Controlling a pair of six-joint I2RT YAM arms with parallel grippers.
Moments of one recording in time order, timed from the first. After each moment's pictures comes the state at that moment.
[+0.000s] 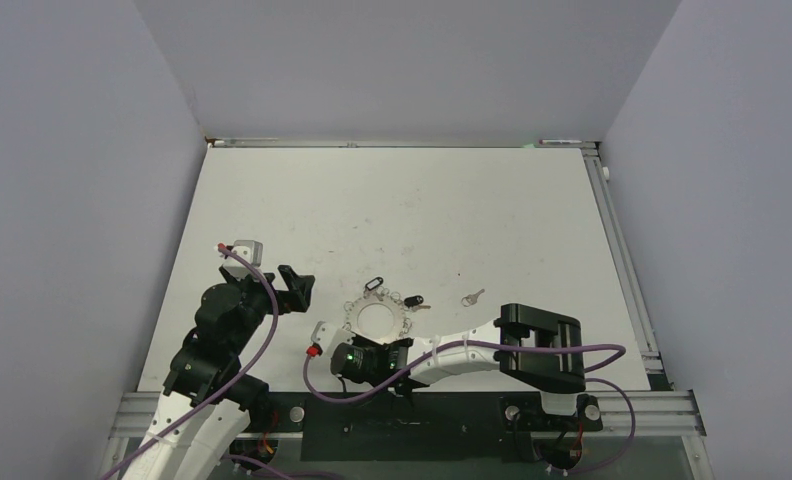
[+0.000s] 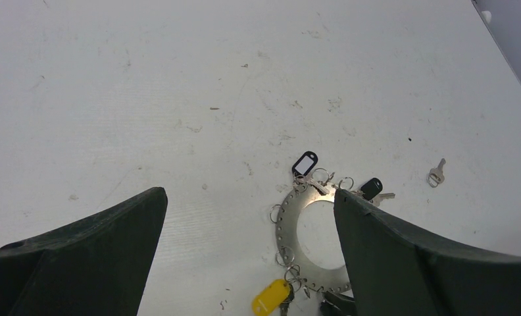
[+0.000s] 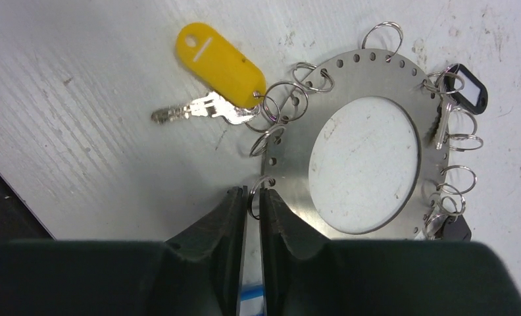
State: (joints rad) left arm -0.38 0.38 0.52 -0.42 -0.07 -0.36; right arm 1.45 1.84 1.03 -0.12 0.48 0.06
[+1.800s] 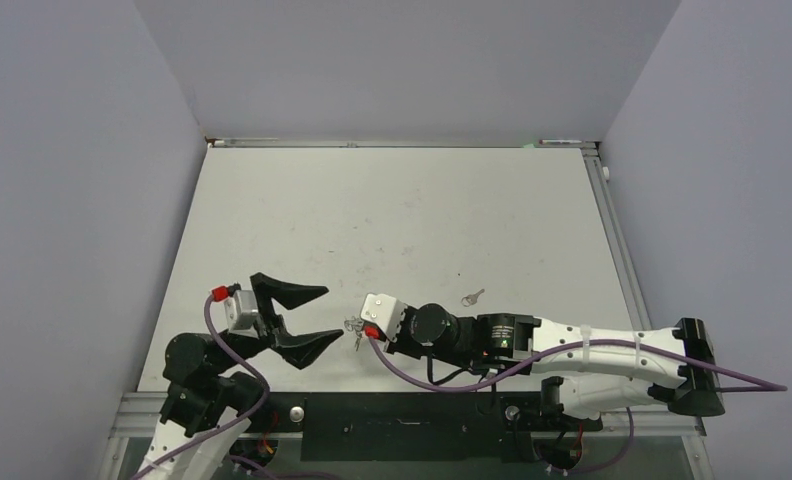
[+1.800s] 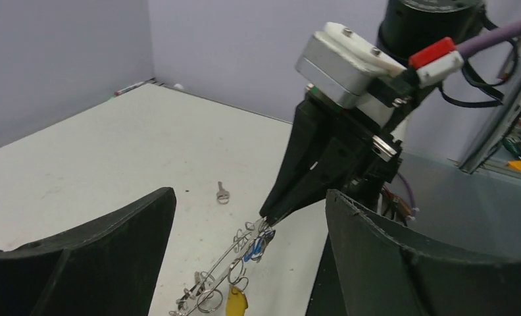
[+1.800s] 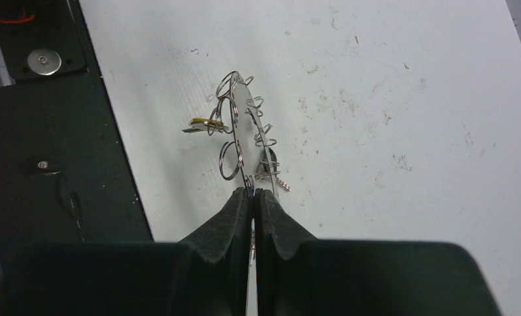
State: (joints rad) left arm -0.44 0.12 0.40 0.04 0.63 -0.38; right arm 1.40 1.17 0.96 -0.36 0.29 -0.15
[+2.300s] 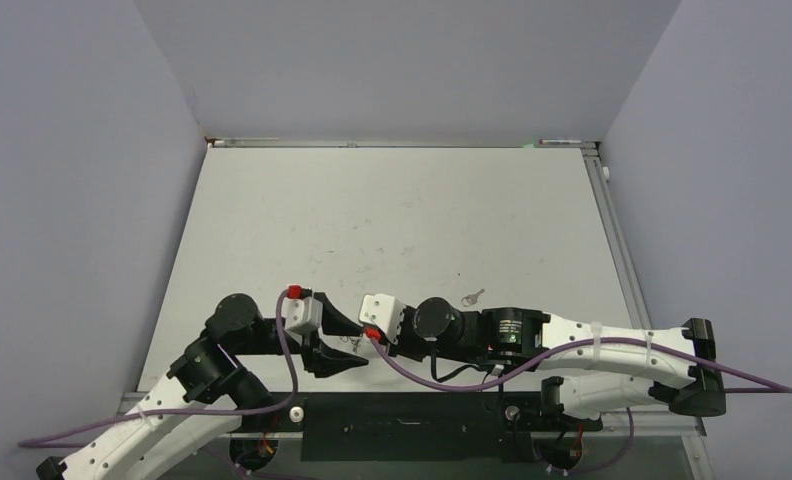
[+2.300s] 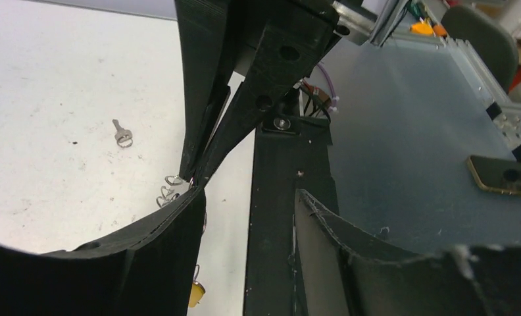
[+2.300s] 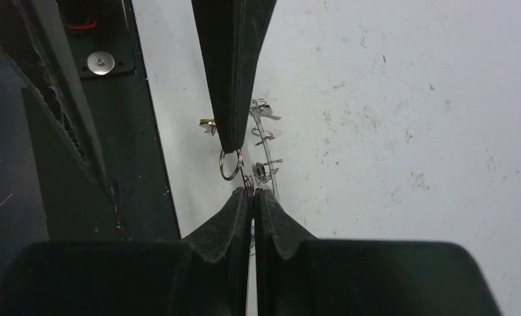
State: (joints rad) left arm -0.78 0.41 0.50 -0.13 0.74 -0.16; right arm 1.40 1.15 1.05 -0.46 0.18 -0.15
